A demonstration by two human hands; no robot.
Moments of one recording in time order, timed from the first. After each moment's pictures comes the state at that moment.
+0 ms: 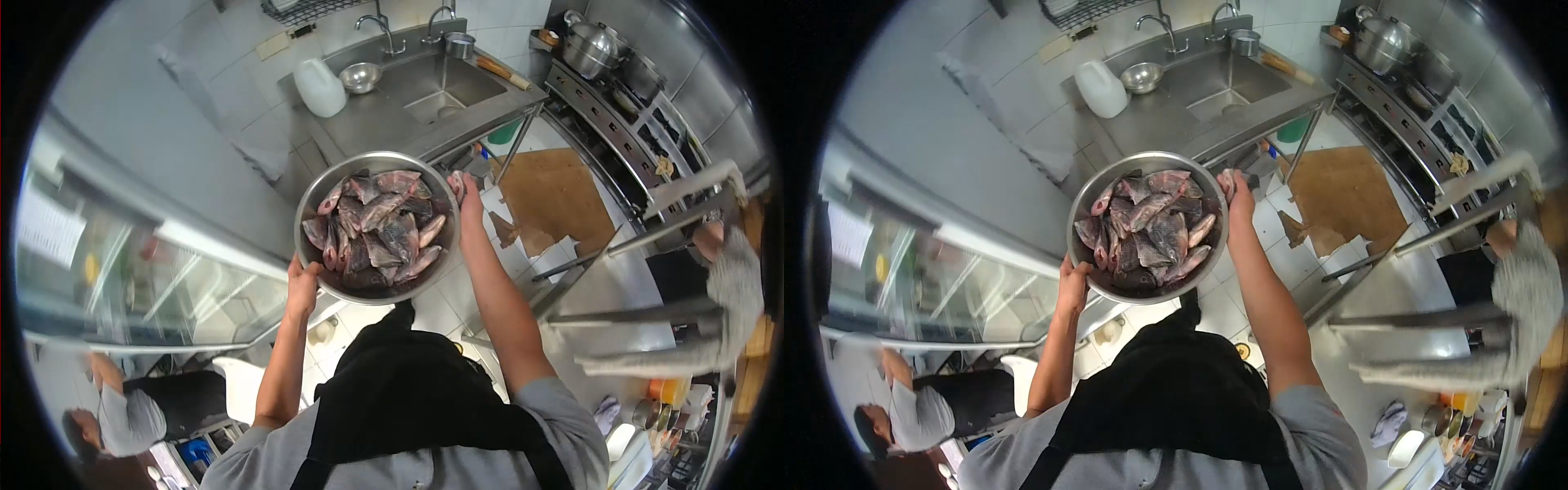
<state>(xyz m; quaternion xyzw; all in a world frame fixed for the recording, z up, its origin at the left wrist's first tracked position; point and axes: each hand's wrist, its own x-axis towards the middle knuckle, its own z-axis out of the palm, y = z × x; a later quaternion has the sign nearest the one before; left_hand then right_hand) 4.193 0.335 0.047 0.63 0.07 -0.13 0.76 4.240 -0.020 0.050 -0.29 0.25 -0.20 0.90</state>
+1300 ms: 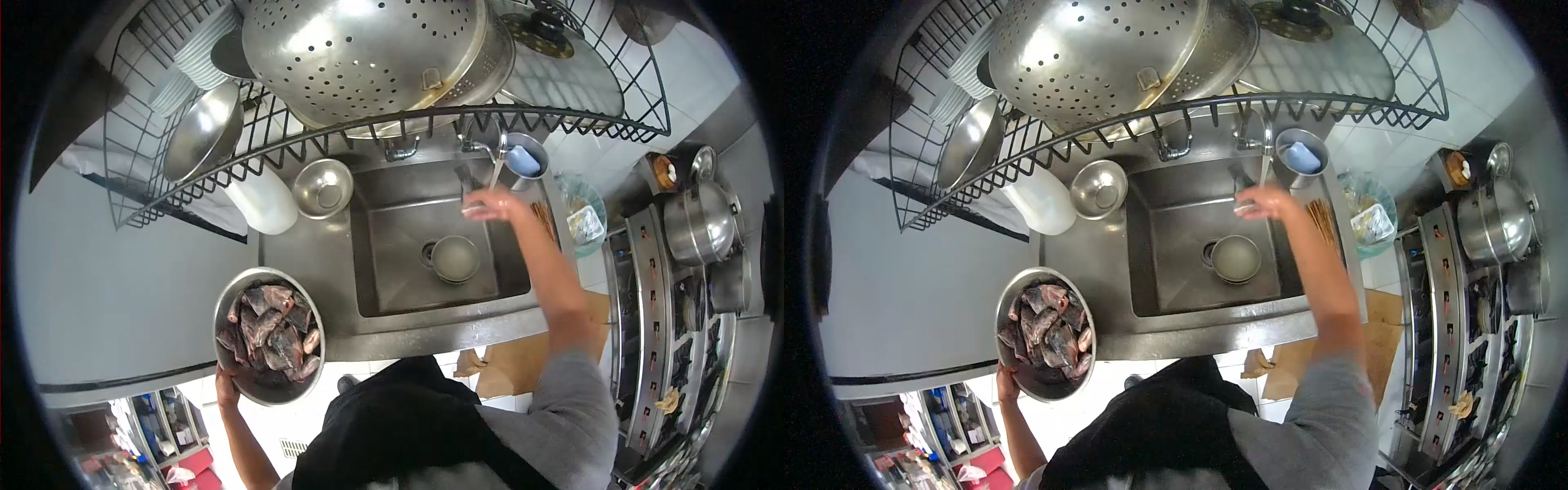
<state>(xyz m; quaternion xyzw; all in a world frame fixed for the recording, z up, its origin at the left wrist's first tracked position) 4.073 0.253 -0.062 0.50 0.41 0.12 0.76 4.607 -0.311 -0.040 -0.68 0.10 0.43 0.59</state>
